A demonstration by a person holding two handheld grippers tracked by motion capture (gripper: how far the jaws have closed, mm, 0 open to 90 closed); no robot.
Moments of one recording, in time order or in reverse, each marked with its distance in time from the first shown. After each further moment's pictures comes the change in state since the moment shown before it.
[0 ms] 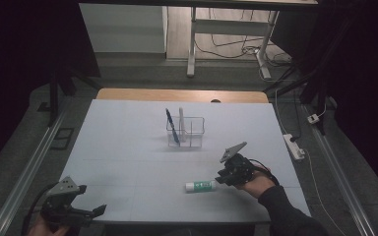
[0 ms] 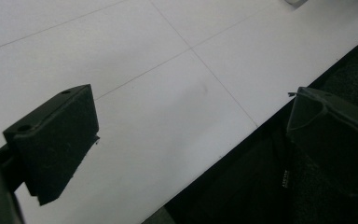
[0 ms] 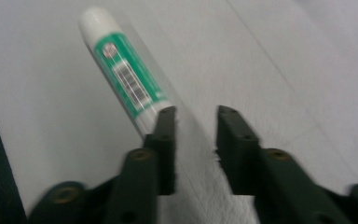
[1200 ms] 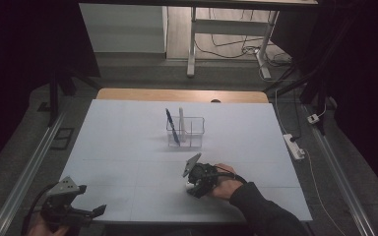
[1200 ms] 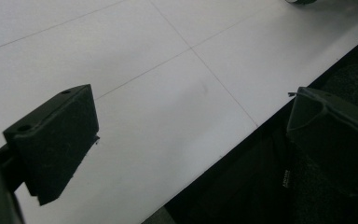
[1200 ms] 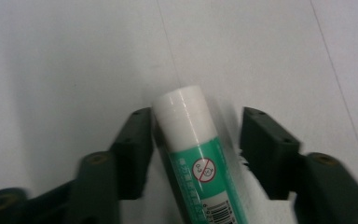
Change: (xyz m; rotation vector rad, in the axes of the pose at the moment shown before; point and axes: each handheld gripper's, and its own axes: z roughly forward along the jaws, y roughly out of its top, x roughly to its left) left arm 0.000 0.000 0.000 0.000 0.001 0.002; right arm 0.056 0.057 0.064 0.124 0.009 -0.282
